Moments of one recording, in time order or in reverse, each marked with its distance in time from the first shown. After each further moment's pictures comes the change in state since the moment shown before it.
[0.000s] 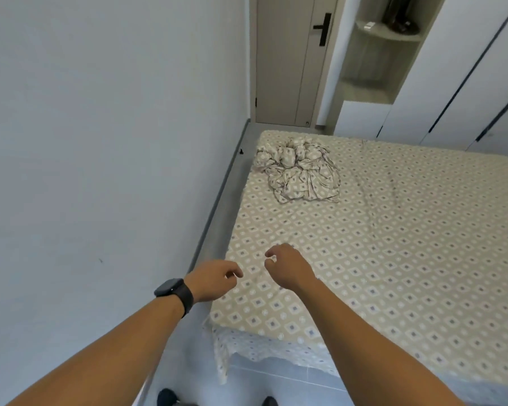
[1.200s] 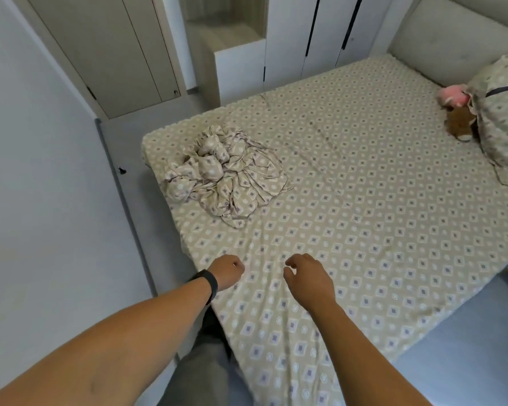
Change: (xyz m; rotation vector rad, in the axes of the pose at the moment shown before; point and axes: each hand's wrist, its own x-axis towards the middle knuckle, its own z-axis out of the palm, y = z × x) left_hand 0.529 -0.060 -0.119 0.100 -0.500 0.156; right_hand 0.323 0.001 -0.030 0.238 0.400 0.719
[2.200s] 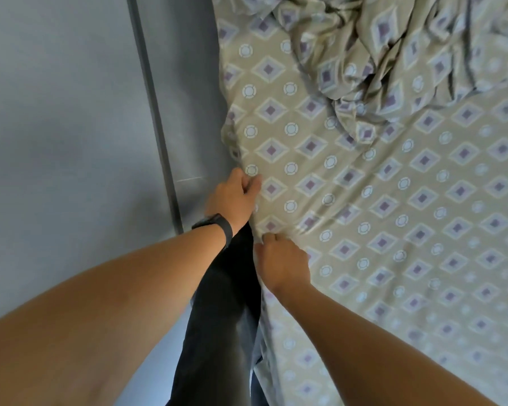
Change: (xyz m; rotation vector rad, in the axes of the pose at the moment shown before) left_hand 0.289 -0.299 0.053 -0.294 0.377 -0.301; right_hand 0.207 -0.055 0.424 -0.431 -0.573 -0.195
